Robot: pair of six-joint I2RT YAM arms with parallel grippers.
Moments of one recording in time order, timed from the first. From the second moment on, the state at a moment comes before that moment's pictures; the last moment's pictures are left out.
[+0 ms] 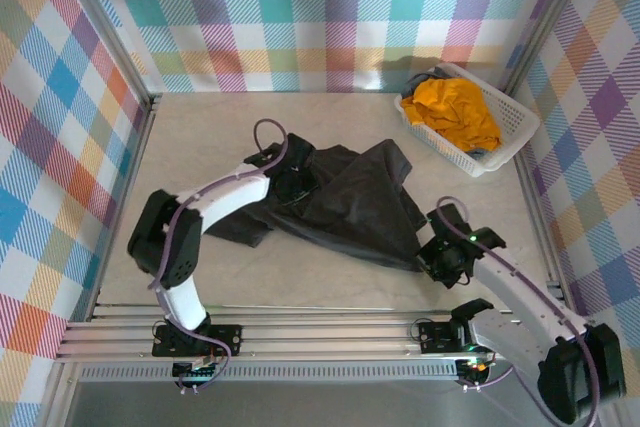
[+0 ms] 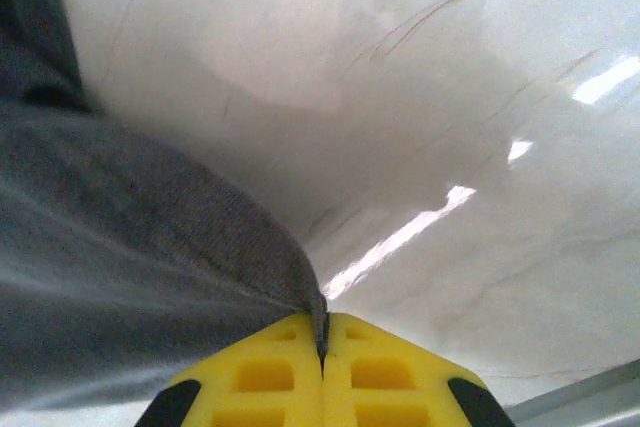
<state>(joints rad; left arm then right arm) -0.58 1.73 1.27 -0.58 0.01 -1.05 0.33 0.91 0.54 -0.95 -0.07 1.19</state>
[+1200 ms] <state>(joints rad) -0.17 1.88 1.20 -0.56 -0.08 -0.46 -0.11 1.16 0.69 -0.83 -0.27 0.82</state>
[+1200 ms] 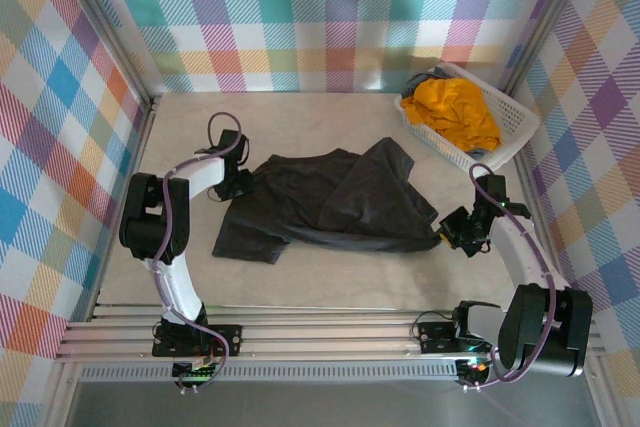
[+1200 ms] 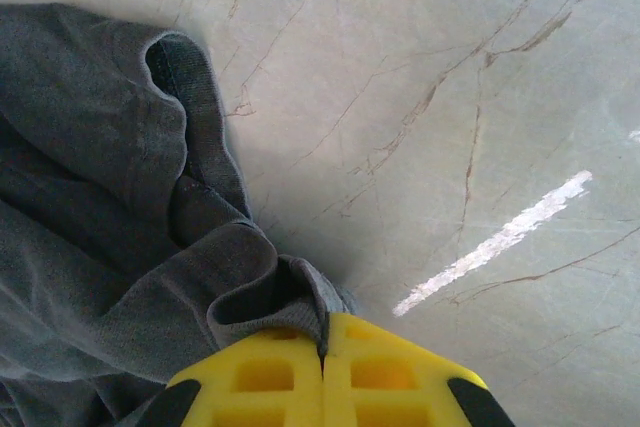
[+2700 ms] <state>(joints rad) 0.04 1.13 2.03 -0.81 0.14 -1.11 -0.11 1.09 1.81 -0.68 -0.73 0.87</state>
